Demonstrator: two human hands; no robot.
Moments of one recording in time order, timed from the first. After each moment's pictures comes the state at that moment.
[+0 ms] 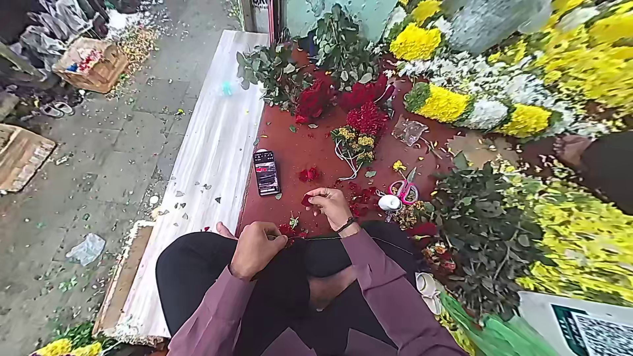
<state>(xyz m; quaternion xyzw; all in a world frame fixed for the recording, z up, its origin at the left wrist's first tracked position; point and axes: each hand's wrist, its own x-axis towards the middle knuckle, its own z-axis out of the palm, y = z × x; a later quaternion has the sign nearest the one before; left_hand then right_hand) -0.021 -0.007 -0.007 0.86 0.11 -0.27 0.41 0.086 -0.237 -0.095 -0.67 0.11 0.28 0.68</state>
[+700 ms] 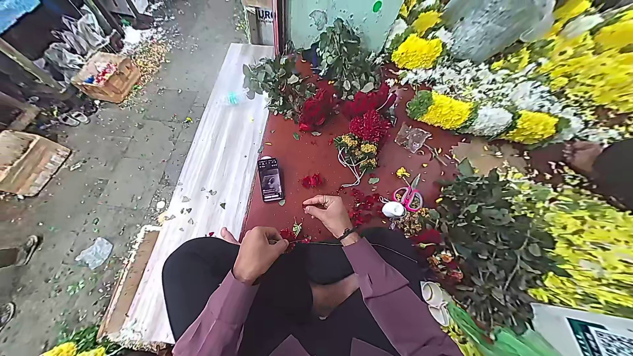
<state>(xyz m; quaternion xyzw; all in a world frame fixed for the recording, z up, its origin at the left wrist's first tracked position) -0.020 -0.004 -0.008 0.86 0.13 -0.26 0.41 0.084 -0.230 -0.101 -0.75 0.00 0.23 0.63</state>
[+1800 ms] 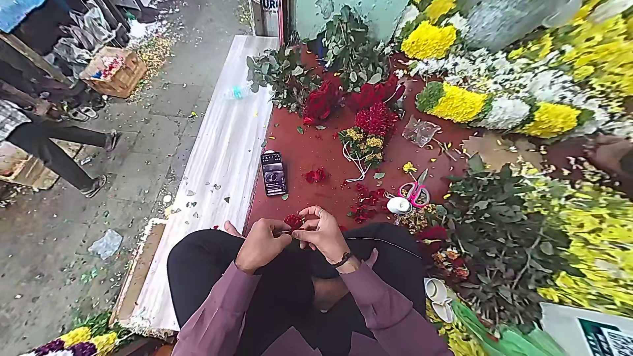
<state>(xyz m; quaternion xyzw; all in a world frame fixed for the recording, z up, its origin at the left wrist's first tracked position) -0.016 -0.005 -0.011 0.82 0.07 -0.25 0.51 0.016 -0.205 -0.045 -0.63 0.06 0.31 0.71</state>
